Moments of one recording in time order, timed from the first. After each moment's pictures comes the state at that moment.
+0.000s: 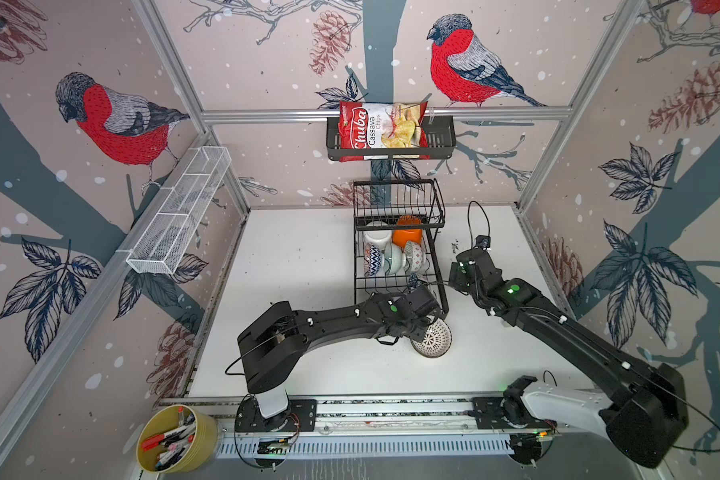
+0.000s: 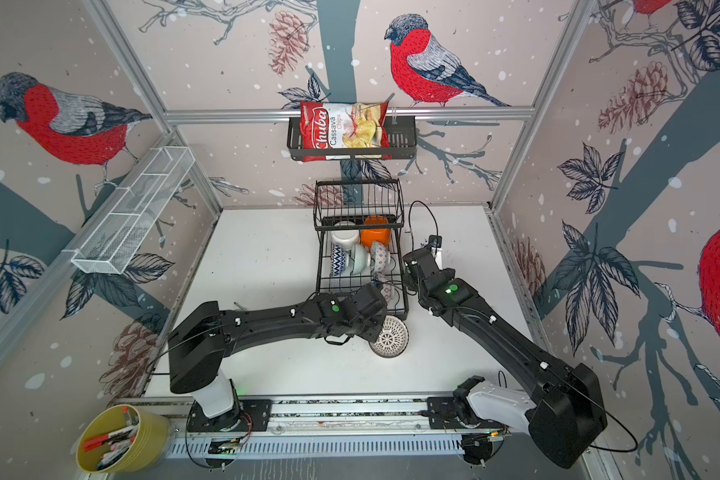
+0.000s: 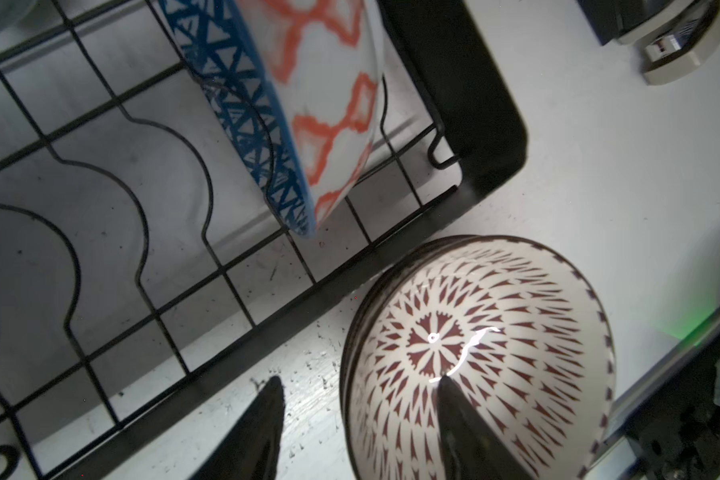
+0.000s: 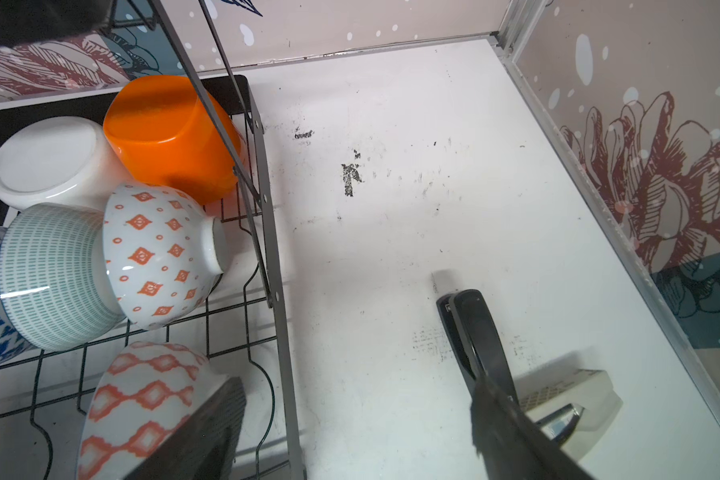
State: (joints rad) left arm -1.12 1.76 1.24 -0.56 -0.12 -0.59; right arm 0.61 1.16 0.91 -0.59 0.55 0.50
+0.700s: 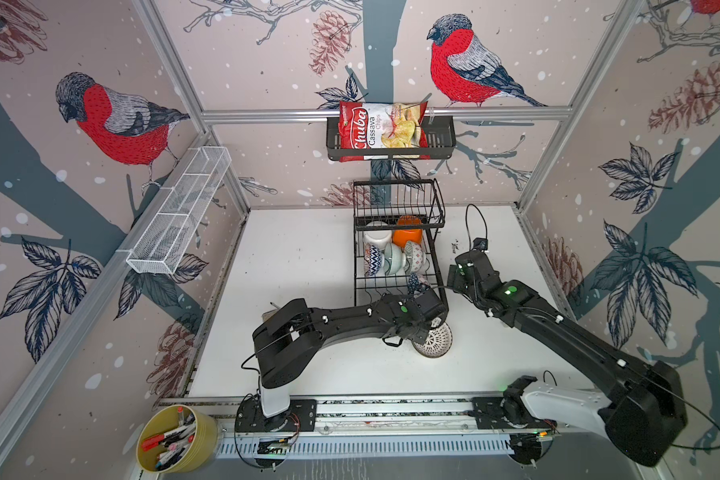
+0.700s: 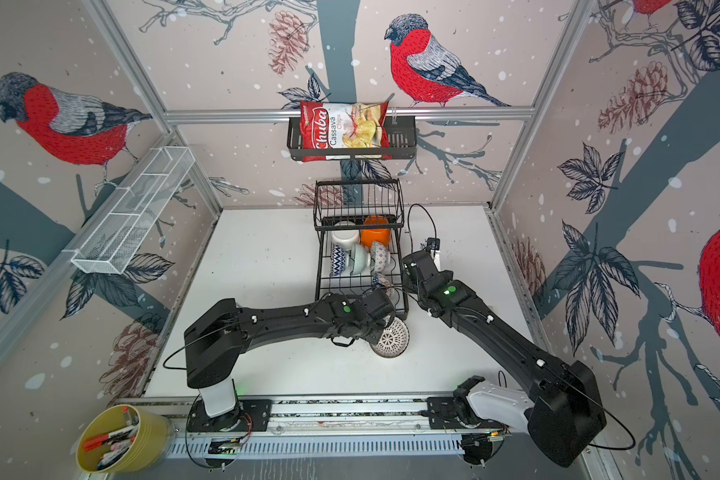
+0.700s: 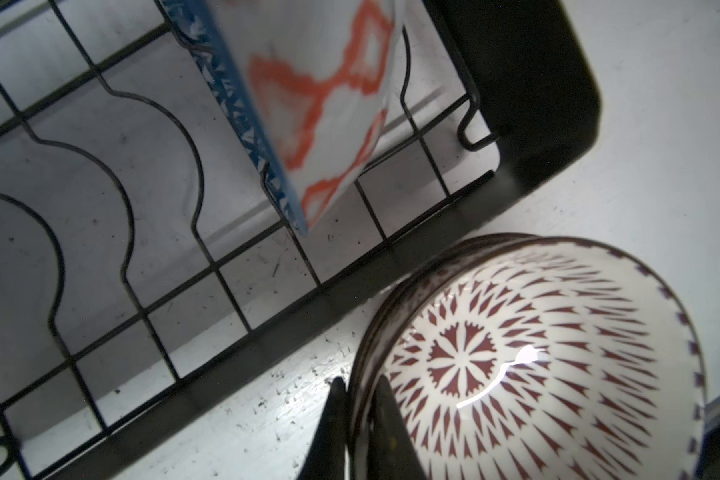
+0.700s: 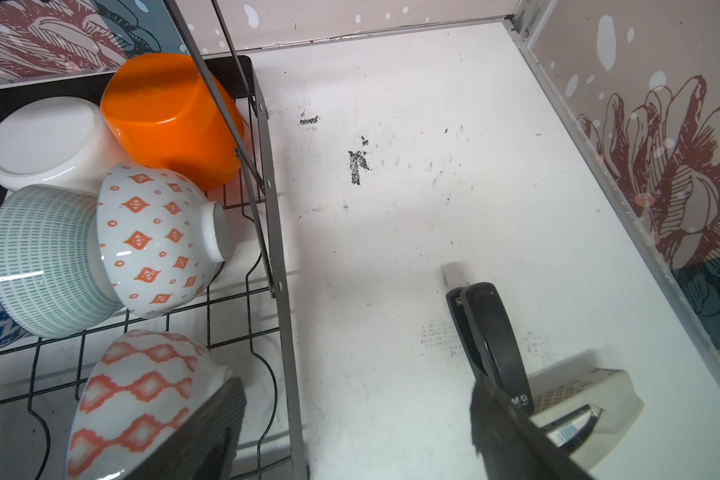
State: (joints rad) left arm -1.14 1.83 1.29 -0.61 -0.16 -0.60; right arm 0.61 1.17 0.88 -0.55 0.52 0.49
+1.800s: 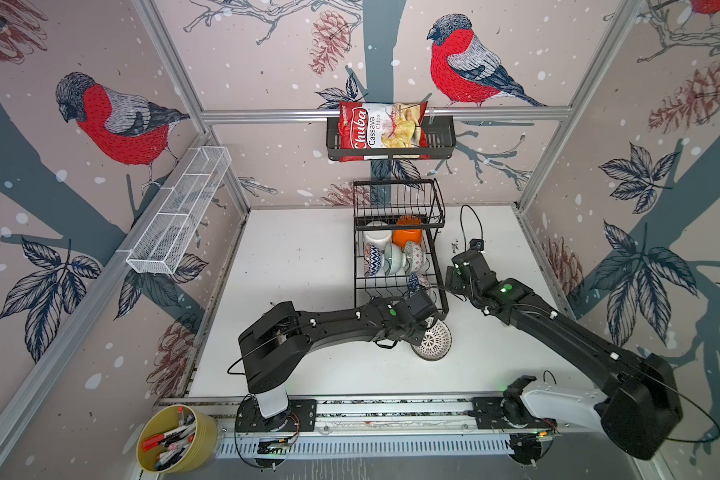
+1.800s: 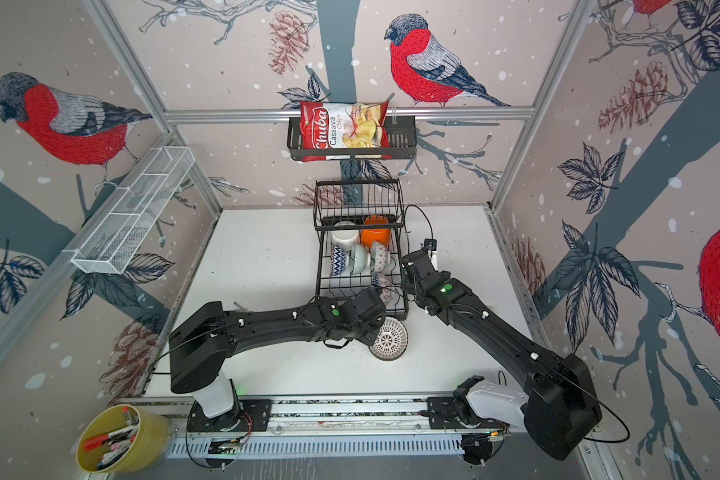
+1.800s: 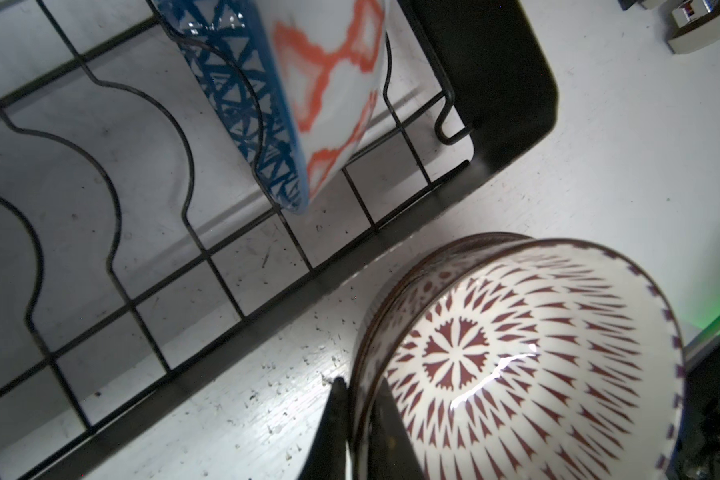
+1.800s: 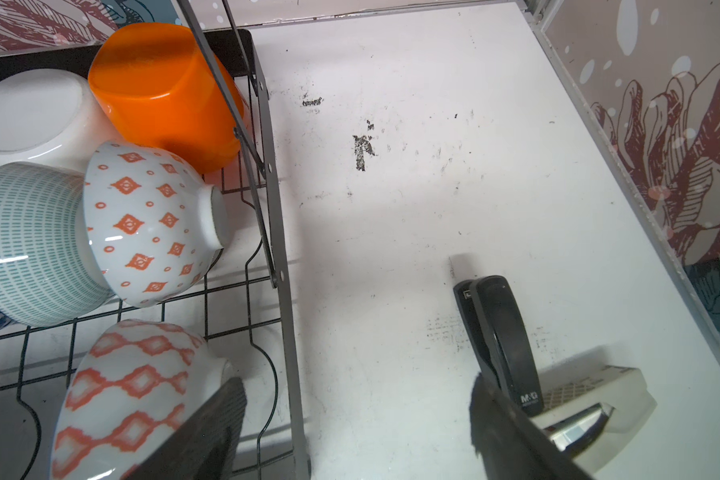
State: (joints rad) left arm -1.12 1.74 1.17 -0.49 -0.07 -0.59; right arm 0.61 1.20 0.89 -0.56 0.50 0.49
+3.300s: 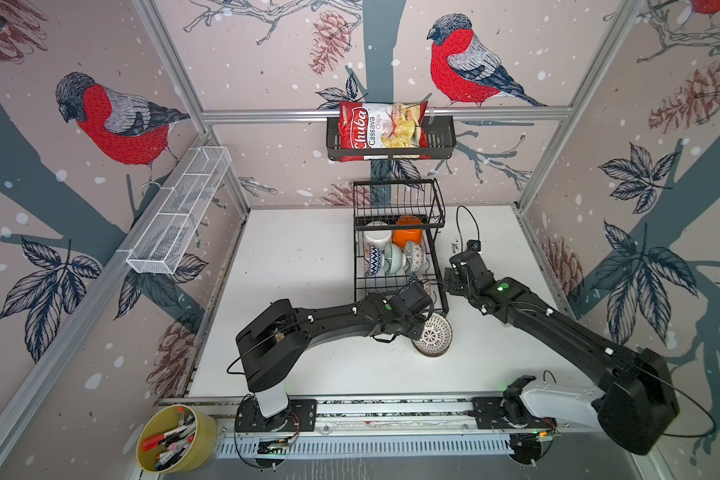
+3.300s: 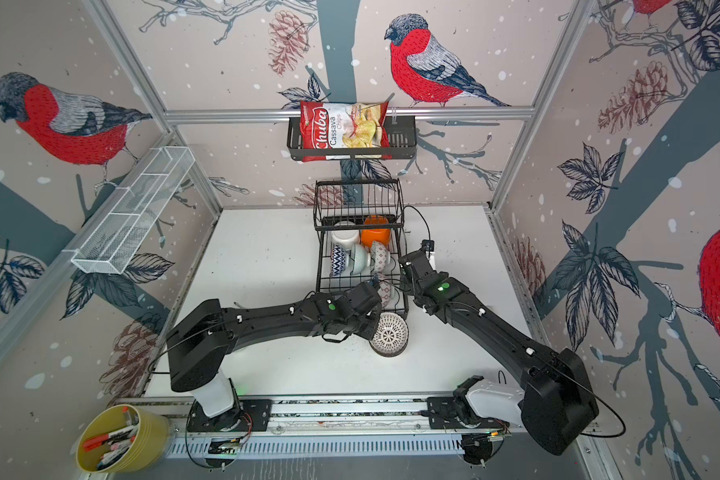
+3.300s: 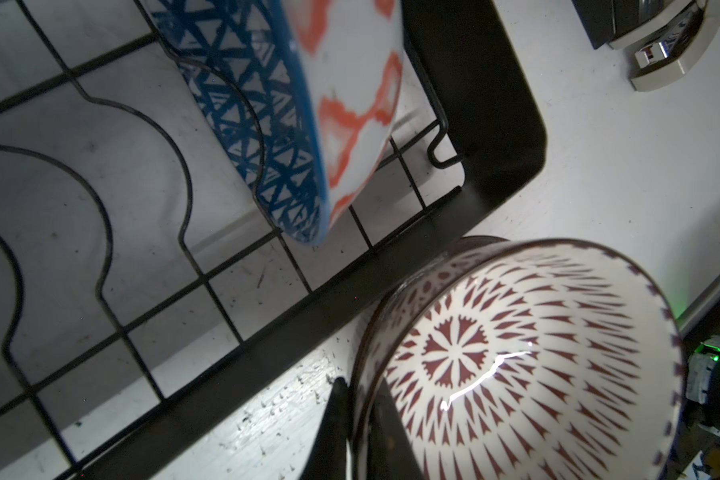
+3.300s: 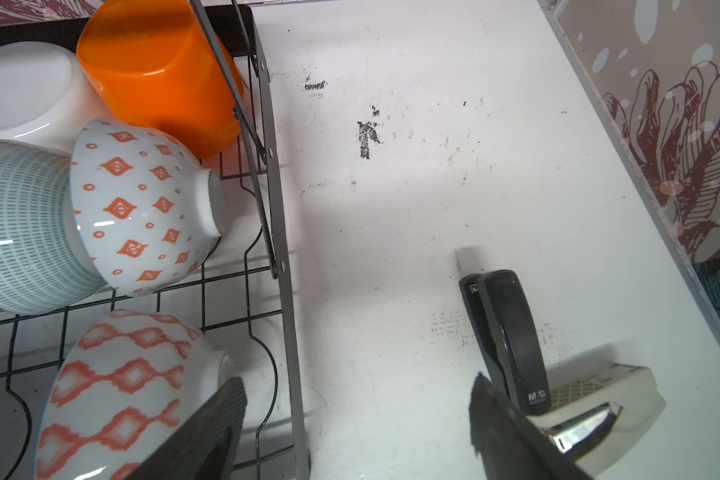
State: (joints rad) left arm -1.08 1.75 1.17 -0.46 -0.03 -0.59; right arm 0.61 1.23 0.89 -0.56 0.49 0.48
